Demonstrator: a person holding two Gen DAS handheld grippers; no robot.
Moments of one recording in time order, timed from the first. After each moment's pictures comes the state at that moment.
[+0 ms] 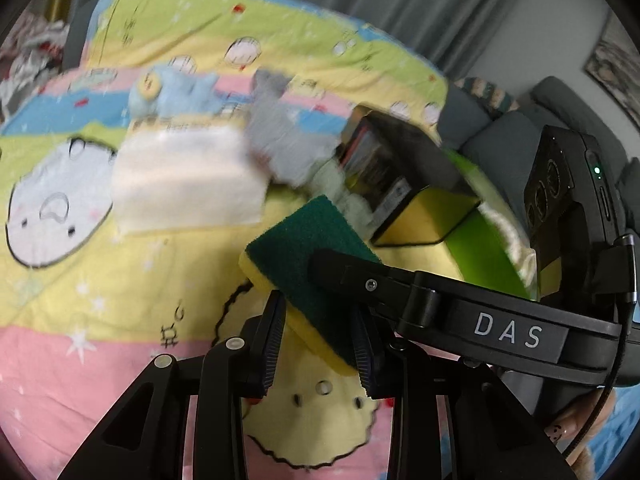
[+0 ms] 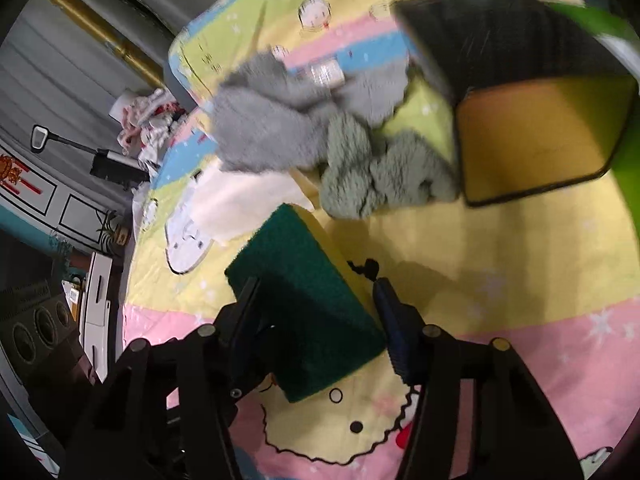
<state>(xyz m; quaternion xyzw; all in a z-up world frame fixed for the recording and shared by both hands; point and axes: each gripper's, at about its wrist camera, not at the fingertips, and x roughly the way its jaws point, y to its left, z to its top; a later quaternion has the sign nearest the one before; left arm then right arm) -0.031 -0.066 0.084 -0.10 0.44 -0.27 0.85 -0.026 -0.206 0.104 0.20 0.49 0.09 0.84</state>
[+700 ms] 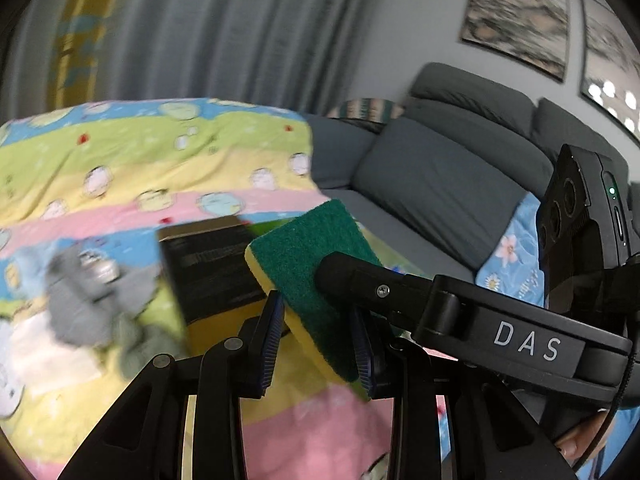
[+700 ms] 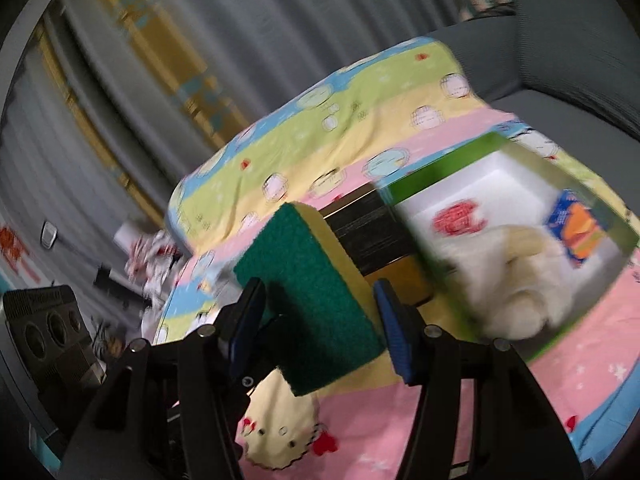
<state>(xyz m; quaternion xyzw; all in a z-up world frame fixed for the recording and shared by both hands) -0.052 -0.216 0.174 -0.02 0.29 -0.42 0.86 -0.105 -0.337 0.209 0.26 0.28 -0.03 0.92</state>
